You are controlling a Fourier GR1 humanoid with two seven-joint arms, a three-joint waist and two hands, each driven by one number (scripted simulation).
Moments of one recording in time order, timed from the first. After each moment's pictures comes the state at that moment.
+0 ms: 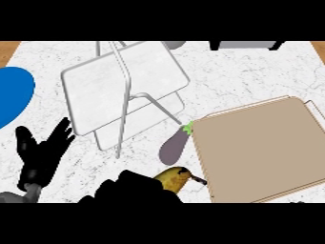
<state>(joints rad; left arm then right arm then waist) -0.07 0.57 -0.43 -1.36 0.65 0.36 0.11 -0.85 -0.02 0.82 -2.14 0.61 0.06 1.14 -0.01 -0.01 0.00</state>
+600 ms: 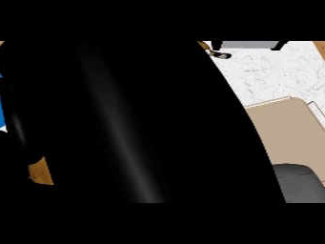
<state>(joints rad) -0.11 0.54 -0.41 -1.34 0.63 0.35 0.13 -1.21 -0.02 0.37 -1.88 0.43 0.13 1.12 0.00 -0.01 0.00</state>
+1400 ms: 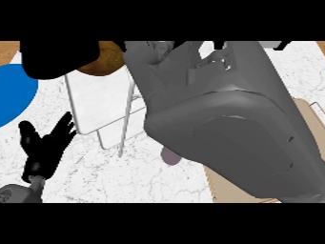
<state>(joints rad) -0.11 0.51 -0.35 -1.29 0.58 0.29 0.10 -1.39 -0.04 0.23 -1.41 0.40 0.22 0.89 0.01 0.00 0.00</state>
